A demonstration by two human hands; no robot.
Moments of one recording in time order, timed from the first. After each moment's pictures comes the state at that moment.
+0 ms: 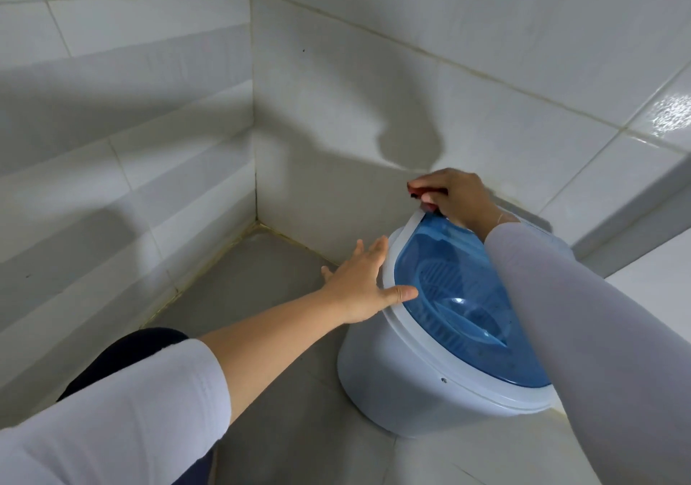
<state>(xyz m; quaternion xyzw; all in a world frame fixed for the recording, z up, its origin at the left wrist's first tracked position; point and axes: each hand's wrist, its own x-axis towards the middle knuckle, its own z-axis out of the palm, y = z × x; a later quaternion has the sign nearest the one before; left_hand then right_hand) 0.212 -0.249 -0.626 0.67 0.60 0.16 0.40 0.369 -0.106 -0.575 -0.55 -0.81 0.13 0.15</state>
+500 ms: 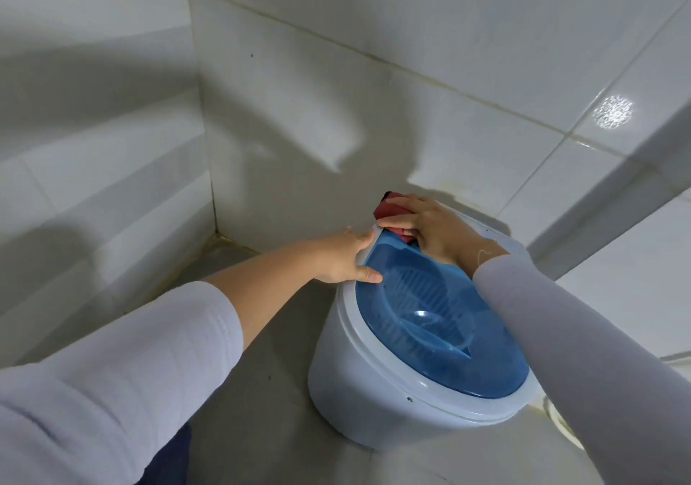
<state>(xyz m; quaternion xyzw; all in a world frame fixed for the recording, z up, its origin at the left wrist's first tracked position) 0.217 -0.169 -0.608 0.78 0.54 0.01 0.33 0.413 -0.102 -0.597 -0.44 -0.90 0.01 -0.02</state>
